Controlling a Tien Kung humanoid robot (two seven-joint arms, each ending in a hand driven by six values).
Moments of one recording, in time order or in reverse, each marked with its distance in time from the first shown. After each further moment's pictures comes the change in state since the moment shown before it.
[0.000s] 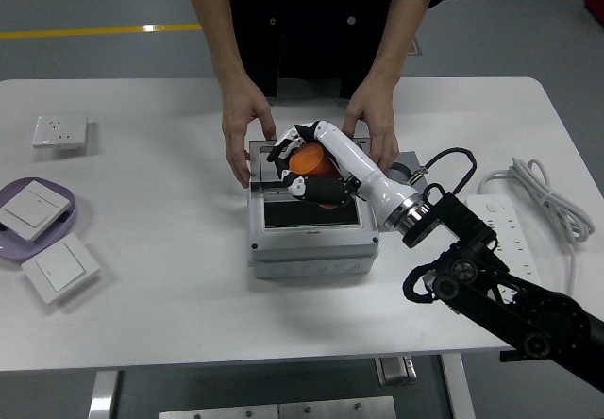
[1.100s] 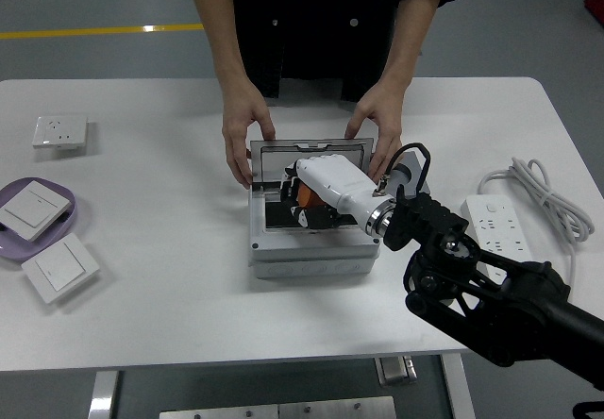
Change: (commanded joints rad) left arm -0.005 -0.001 -0.020 -0.003 0.021 0.002 -0.006; right arm 0.048 0.039 -0.045 -0.094 -0.525 0.154 -0.214
